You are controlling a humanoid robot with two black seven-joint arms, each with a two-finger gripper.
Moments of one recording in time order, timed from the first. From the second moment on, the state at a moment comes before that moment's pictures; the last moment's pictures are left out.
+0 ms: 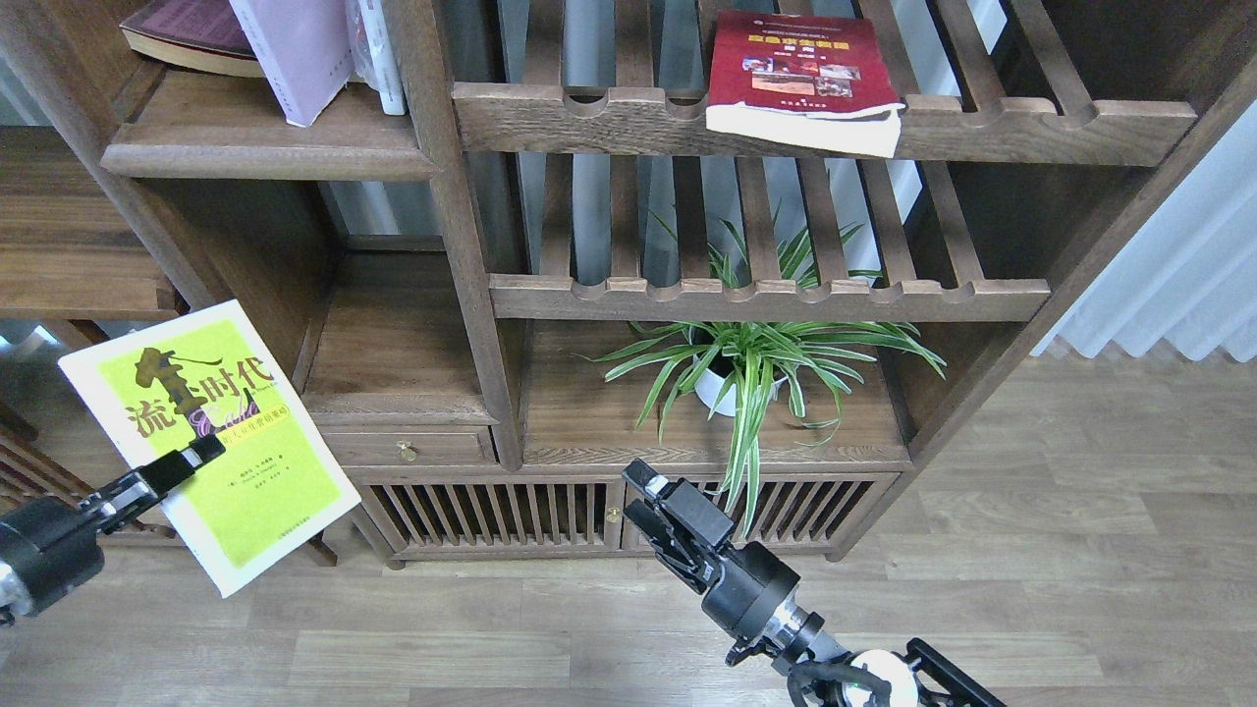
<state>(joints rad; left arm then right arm) 0.13 0.67 -1.33 -1.29 -0.05 -0.49 0.31 -0.03 0.01 0.95 1.09 0.18 0.58 -0.24</state>
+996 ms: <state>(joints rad) -0.01 0.92 -1.76 -1.38 -0.11 -0.49 0.38 -0.03 0.02 0.95 1.08 0.18 0.58 -0.24</state>
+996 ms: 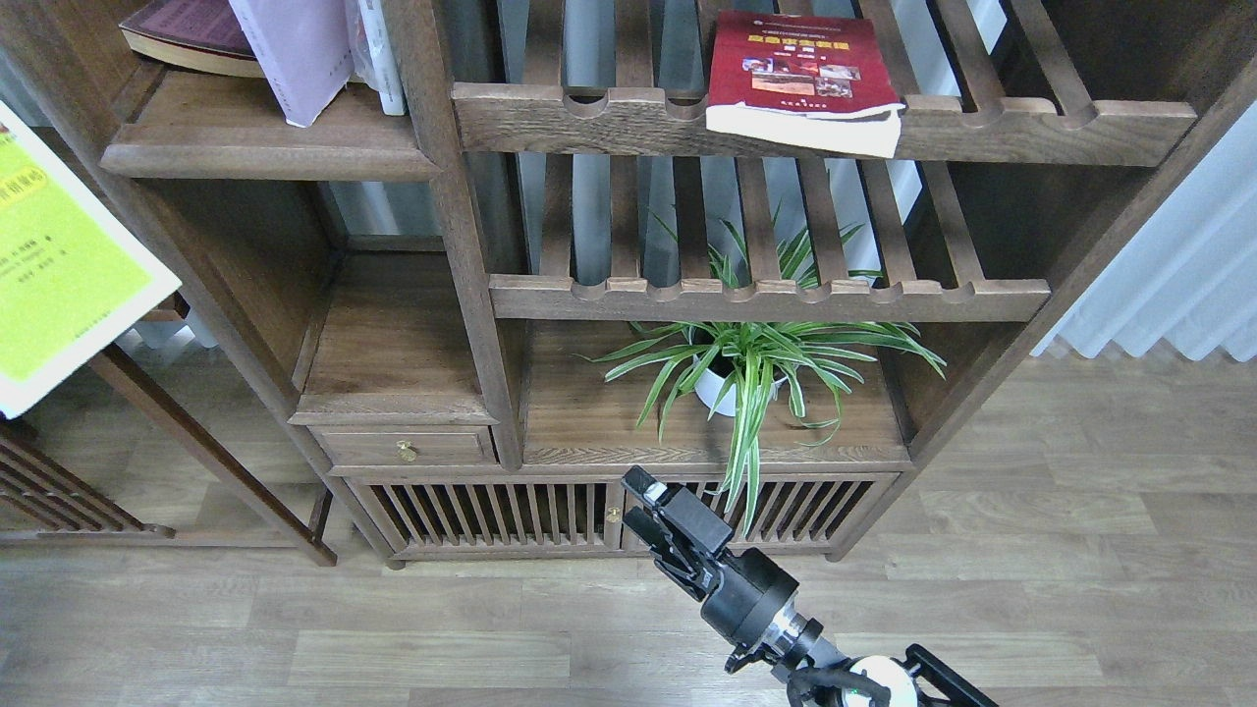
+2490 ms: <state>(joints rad) -0.94 0.69 -1.31 -1.03 0.27 -0.49 0.43 -0.03 0.02 0.95 1.08 0.18 0.58 -0.24</state>
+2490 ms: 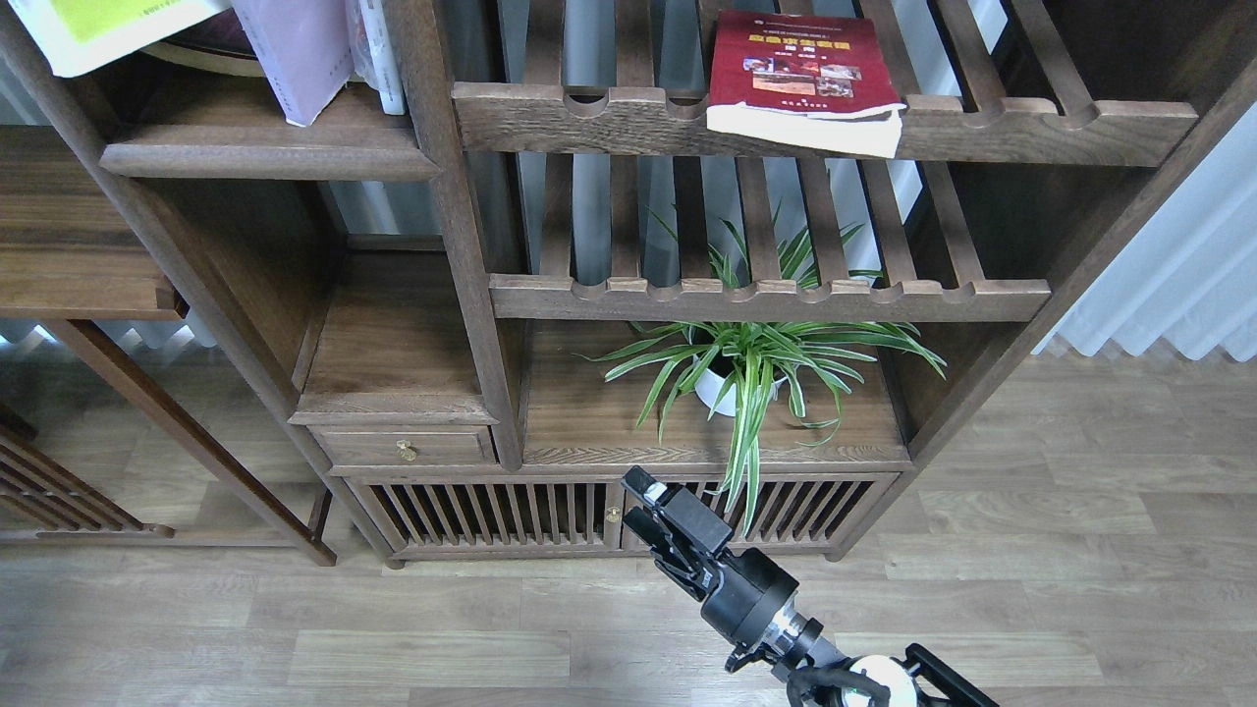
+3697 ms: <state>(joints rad) -1.05 0.24 -1.37 -0.60 0.63 -0.49 0.00 -0.03 0.01 0.95 1.08 0.18 0.58 -0.24</state>
